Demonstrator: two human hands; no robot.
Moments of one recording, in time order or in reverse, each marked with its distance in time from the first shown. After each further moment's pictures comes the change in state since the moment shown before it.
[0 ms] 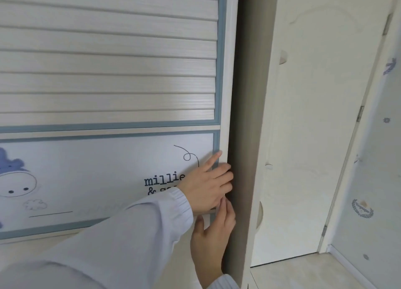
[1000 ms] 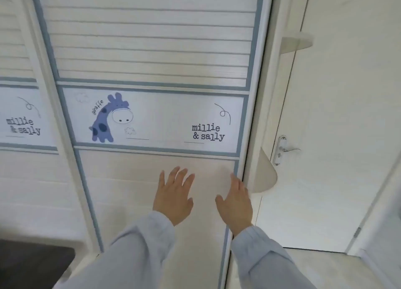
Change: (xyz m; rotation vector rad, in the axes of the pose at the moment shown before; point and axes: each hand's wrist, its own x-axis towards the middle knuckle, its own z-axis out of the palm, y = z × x) left_hand -0.135 0.149 -0.092 -0.142 -0.392 -0.946; right_hand -0.031 0.010 -0.123 -0.440 -0.687 -0.177
